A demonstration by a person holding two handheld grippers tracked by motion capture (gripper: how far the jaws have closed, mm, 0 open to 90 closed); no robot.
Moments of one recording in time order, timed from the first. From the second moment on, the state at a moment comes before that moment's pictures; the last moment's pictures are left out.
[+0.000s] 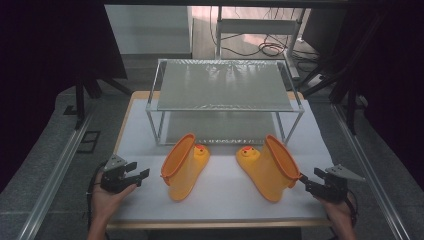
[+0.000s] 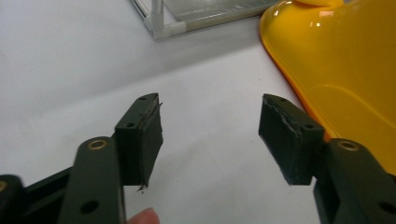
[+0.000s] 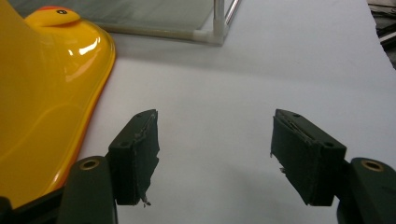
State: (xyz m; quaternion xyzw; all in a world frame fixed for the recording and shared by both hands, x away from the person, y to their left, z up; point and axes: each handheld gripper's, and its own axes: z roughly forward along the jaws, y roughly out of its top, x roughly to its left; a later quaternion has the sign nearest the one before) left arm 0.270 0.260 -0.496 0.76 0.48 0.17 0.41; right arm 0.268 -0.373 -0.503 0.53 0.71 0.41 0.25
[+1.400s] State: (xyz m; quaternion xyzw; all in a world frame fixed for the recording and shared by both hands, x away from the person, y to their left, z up) left arm 0.265 0.168 -0.516 0.85 0.36 0.08 0.38; right arm 0.273 -0.365 -0.505 0.50 0.73 0.42 0.23
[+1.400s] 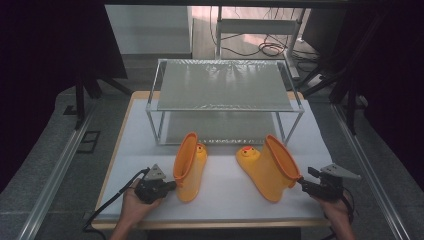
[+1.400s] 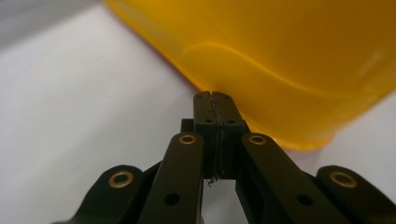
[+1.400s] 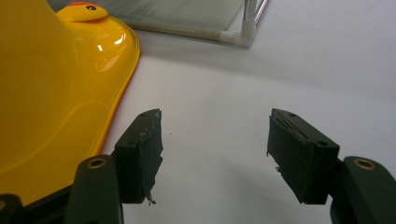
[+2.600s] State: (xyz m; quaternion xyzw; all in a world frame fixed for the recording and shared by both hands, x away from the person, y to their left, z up) left arm 0.266 0.195 -0.495 0.78 0.42 0.12 0.45; right arm 0.214 -0.350 -0.392 0.42 0.66 0.56 0.26
